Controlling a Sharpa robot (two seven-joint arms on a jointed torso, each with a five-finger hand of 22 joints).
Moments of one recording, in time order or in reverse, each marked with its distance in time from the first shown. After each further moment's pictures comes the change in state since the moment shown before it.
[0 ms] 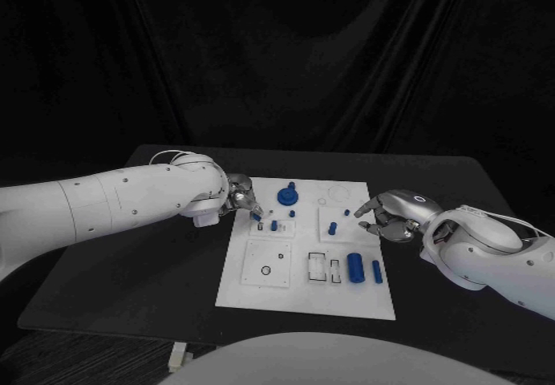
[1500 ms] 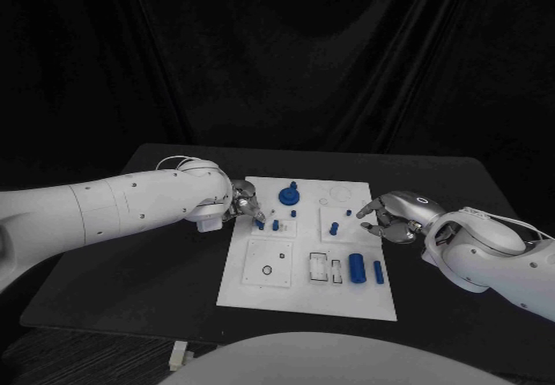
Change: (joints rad) left arm -0.027 0.013 0.000 -0.012 0.000 0.011 -0.004; left_hand -0.004 0.004 0.006 -0.001 0.003 -0.004 0.006 0.000 0.000 0.000 0.000 -0.004 0.000 0.000 0.000 0.000 0.000 0.000 0.000 0.000 -0.004 0.000; right arm -0.002 0.000 0.000 0.000 0.010 0.000 -0.001; right_hand 0.000 0.000 0.000 0.000 0.000 0.000 0.000 0.000 0.000 0.000 0.000 -0.004 0.000 0.000 0.000 0.000 -0.001 0.000 0.000 0.000 -0.004 0.000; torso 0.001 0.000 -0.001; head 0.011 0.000
